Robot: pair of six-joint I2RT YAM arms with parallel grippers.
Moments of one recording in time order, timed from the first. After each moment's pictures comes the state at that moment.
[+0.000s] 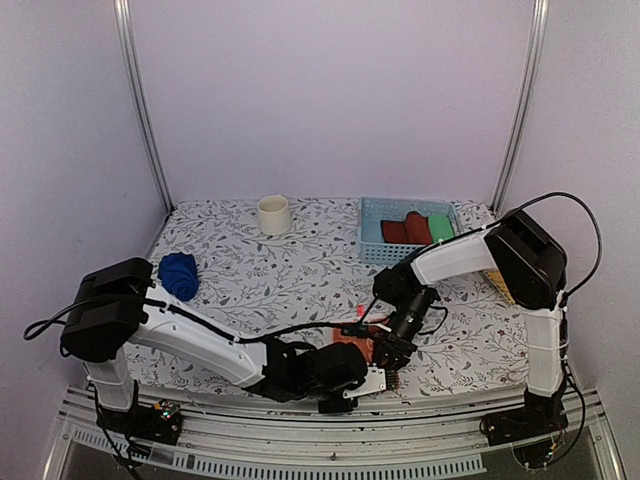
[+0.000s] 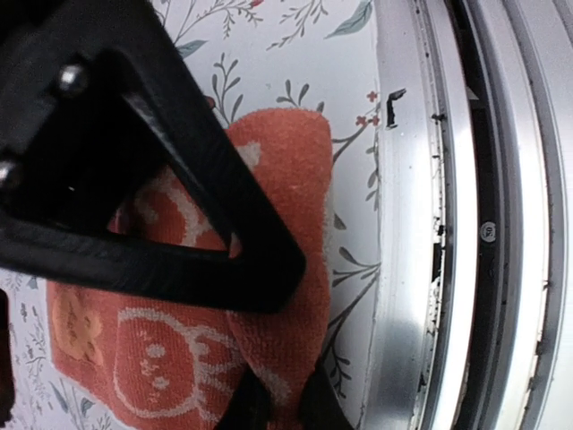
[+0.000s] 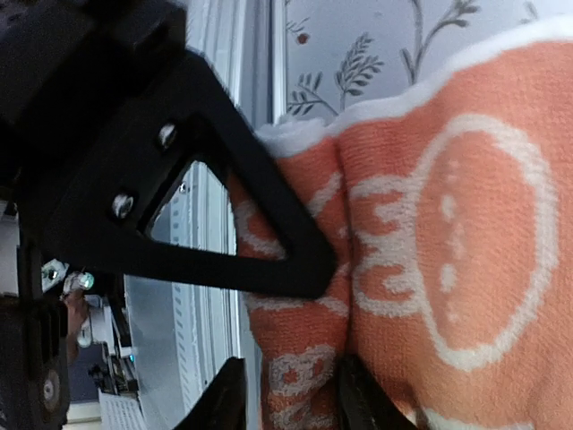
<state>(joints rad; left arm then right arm) -1.42 1.93 1.06 -0.04 -0.26 0.28 0.76 2.15 1.29 -1.07 -0.97 -0.76</state>
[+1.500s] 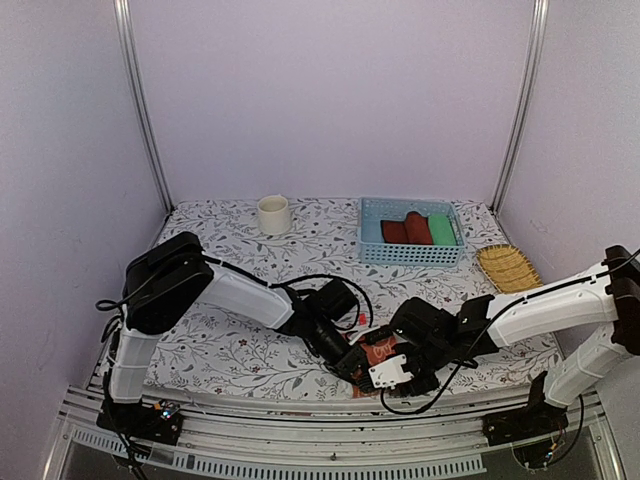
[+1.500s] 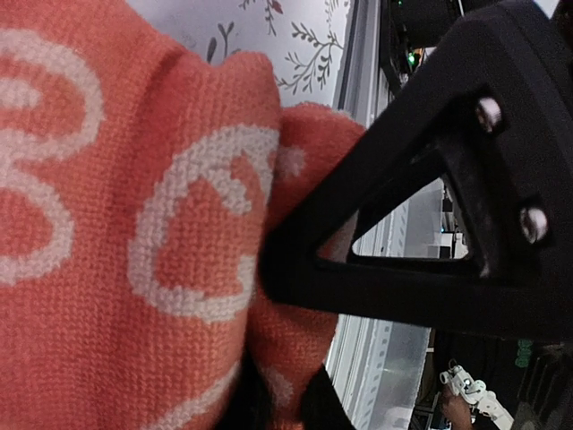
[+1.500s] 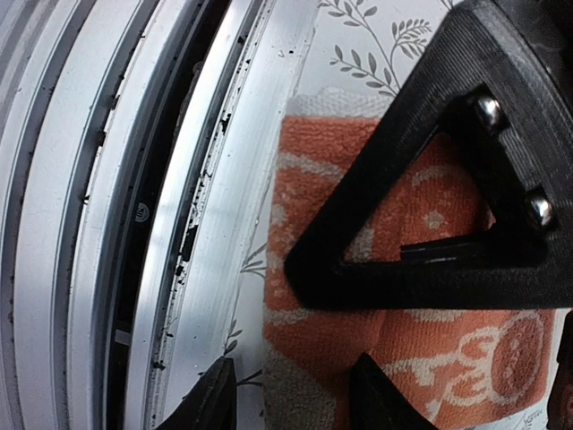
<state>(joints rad) -1.06 2.21 1.31 -0.10 0.92 -0.39 1.11 1.48 0.72 -0.41 -0.14 -0.78</state>
